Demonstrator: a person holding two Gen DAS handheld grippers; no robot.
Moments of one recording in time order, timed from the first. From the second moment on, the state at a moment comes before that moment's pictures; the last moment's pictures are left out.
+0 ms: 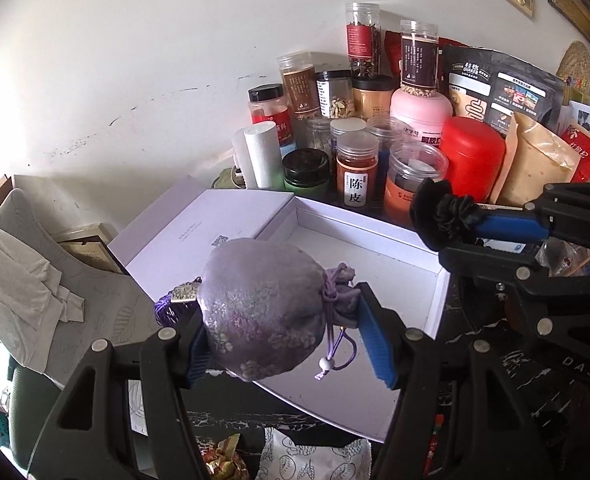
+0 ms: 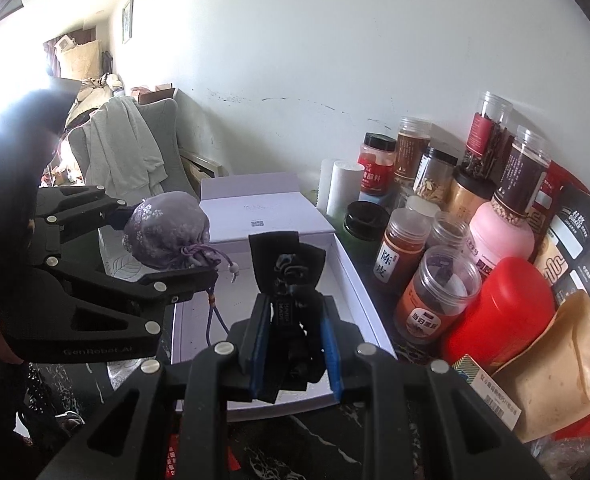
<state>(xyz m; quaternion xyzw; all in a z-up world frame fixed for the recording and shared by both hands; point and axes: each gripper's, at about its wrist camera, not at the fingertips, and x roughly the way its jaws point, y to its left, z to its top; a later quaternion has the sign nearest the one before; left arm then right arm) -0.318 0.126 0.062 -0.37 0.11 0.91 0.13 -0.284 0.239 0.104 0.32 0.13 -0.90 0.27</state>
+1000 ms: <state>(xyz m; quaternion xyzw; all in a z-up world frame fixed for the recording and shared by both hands) -0.467 0.131 -0.016 -0.42 0.12 0.89 0.12 -0.418 0.215 0.030 0.40 0.11 -0.88 0.24</state>
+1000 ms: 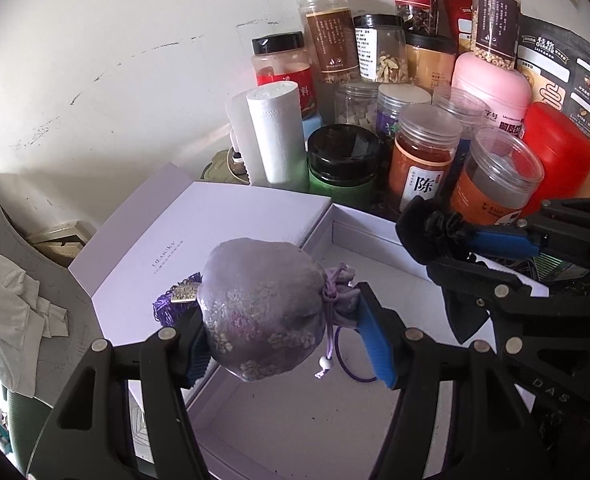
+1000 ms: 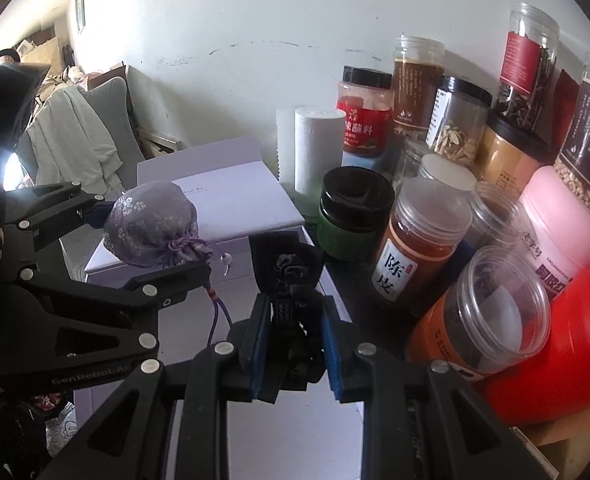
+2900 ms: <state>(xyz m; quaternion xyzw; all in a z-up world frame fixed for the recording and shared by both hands) -0.405 0.117 0.061 -0.38 0.08 0.92 0.09 -0.367 0.235 0.097 0.36 0.13 -0.91 0.17</state>
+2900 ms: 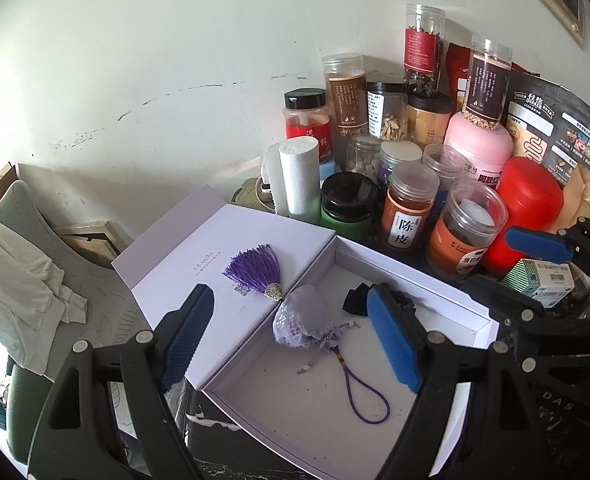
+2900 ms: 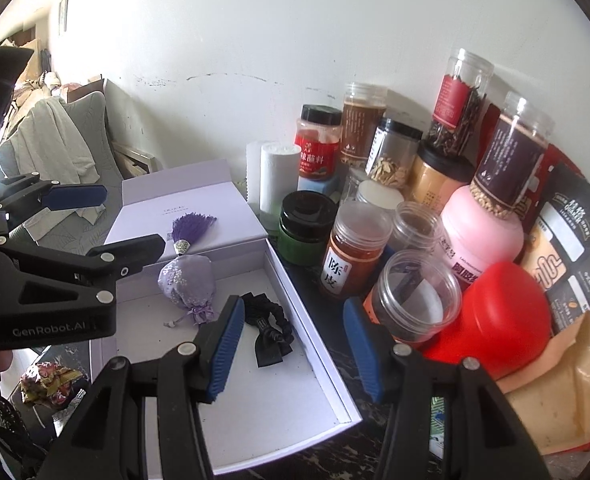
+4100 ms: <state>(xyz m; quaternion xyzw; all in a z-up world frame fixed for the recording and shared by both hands) -0.167 0.094 0.128 -0.36 0.07 0.93 0.06 -0.186 0.264 0.145 0.32 0.15 -0.91 0.20</state>
